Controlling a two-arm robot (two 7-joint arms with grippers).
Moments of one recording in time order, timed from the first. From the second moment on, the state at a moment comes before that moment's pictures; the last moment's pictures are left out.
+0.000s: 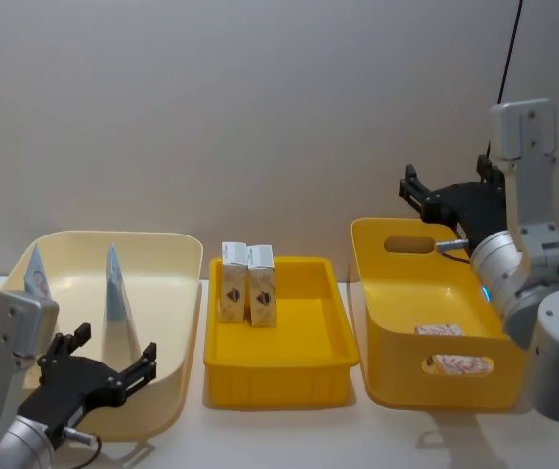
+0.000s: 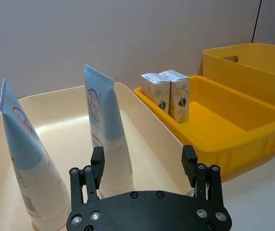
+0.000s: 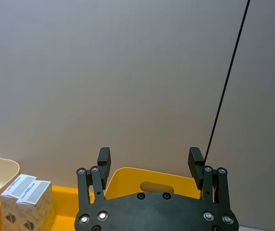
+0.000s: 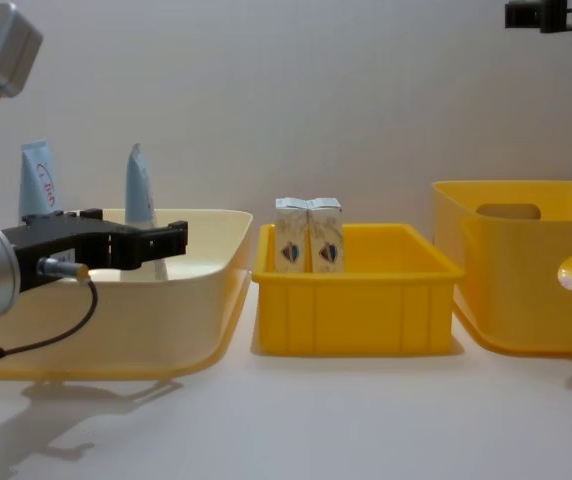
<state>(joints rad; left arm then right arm) -0.23 0.37 0.32 -1.61 -0.36 0.15 -0.07 0.51 0.13 -0.18 -1.56 0.03 0.36 -0.06</state>
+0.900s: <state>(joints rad) -0.37 0.37 0.31 -1.46 -0.38 0.18 -0.18 0.51 0.13 -0.18 -1.57 0.03 0.35 -0.06</state>
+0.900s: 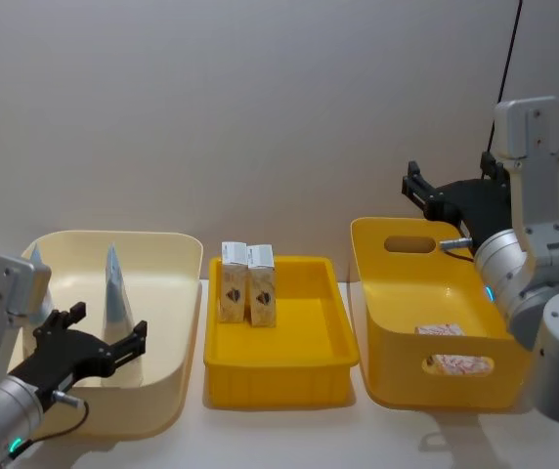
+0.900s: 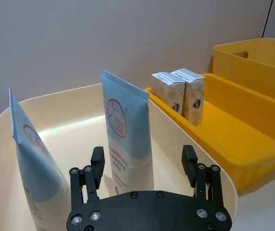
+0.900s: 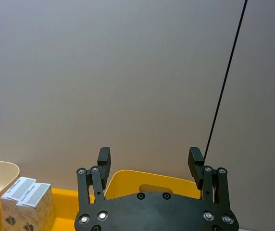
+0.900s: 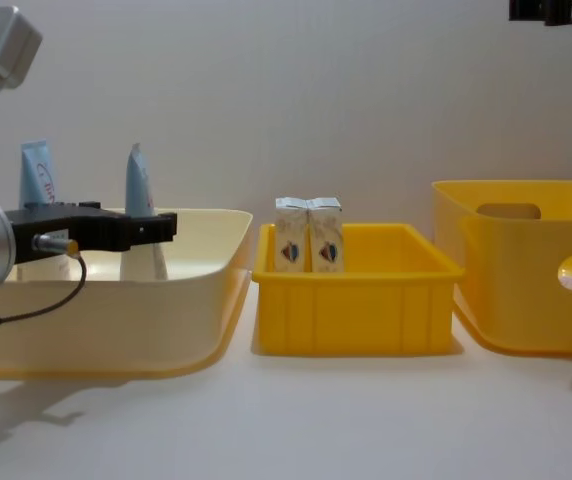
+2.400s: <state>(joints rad) -0.52 0.29 0.33 -1.28 -0.28 0.14 -0.16 0.50 0.13 -0.18 -1.58 0.03 0.35 -0.06</state>
